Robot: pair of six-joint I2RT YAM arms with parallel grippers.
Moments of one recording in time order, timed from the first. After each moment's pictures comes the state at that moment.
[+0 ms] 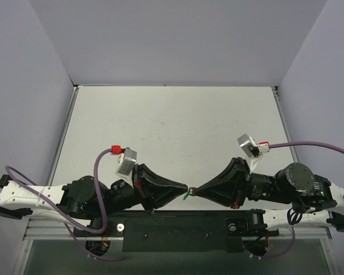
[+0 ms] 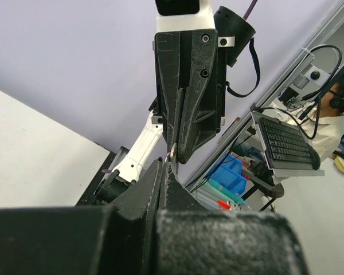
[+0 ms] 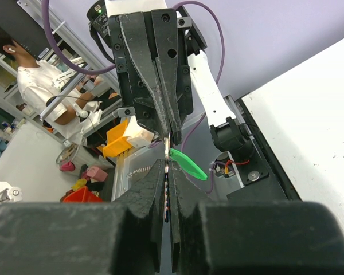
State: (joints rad) left arm -1.72 0.81 0.98 0.15 -0.43 -0.49; right arm 1.51 0.68 1.13 -0.36 0.11 0.60
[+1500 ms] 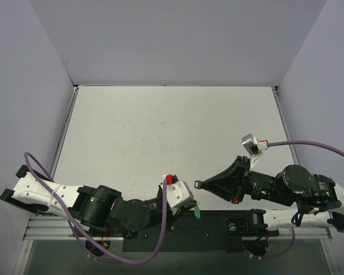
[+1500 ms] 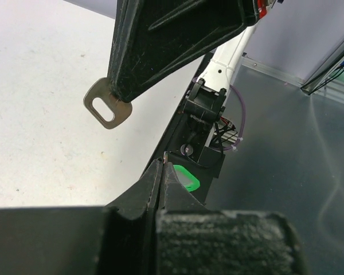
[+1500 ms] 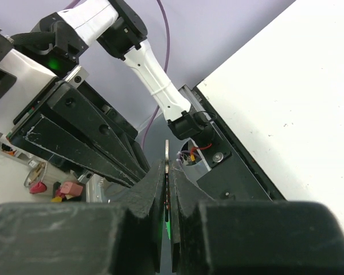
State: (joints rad) left arm -1.90 1.14 1.38 -0.52 -0.69 -0.31; right arm 1.51 0.65 1.14 -0.53 0.27 0.65
